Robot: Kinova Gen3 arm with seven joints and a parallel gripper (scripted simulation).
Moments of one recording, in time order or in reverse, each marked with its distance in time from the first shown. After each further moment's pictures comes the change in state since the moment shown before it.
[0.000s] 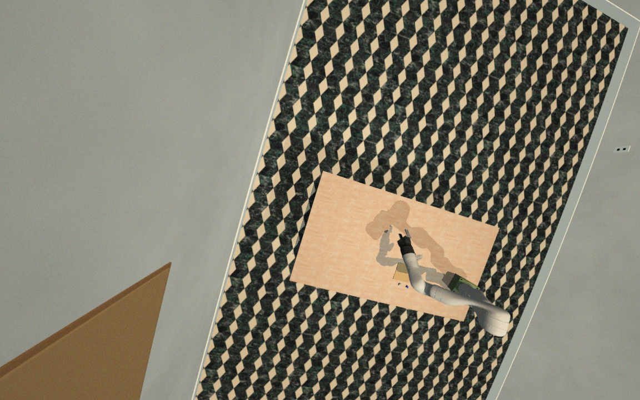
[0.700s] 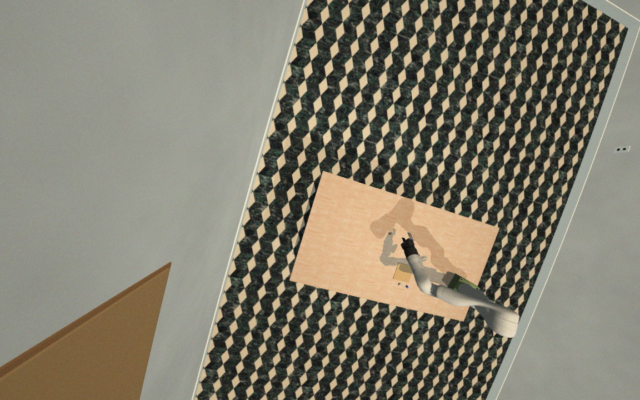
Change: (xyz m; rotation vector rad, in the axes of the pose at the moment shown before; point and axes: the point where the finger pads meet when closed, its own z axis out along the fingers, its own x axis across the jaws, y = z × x) arm 0.014 -0.037 -0.009 0.046 0.101 -0.020
